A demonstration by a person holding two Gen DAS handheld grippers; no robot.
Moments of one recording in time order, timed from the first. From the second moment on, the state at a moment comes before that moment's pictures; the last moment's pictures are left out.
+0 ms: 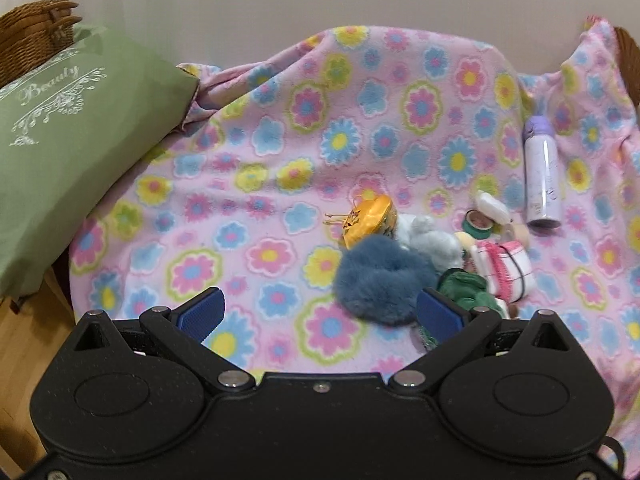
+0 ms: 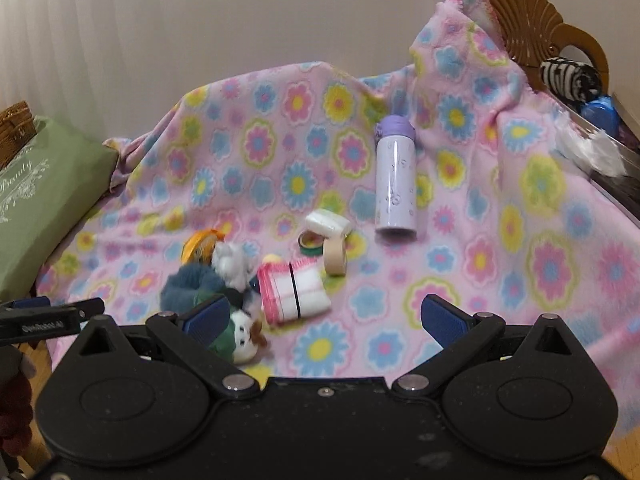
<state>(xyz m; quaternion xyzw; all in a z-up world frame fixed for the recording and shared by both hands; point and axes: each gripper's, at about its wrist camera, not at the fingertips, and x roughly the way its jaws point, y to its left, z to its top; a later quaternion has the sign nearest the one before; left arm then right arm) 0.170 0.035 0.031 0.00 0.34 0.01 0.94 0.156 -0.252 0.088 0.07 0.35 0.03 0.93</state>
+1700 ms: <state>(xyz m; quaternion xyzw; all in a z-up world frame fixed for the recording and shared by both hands) 0.286 0.012 -0.065 -0.01 0.32 -0.12 0.94 0.321 -0.206 -0.076 0.04 0.43 0.08 0.90</state>
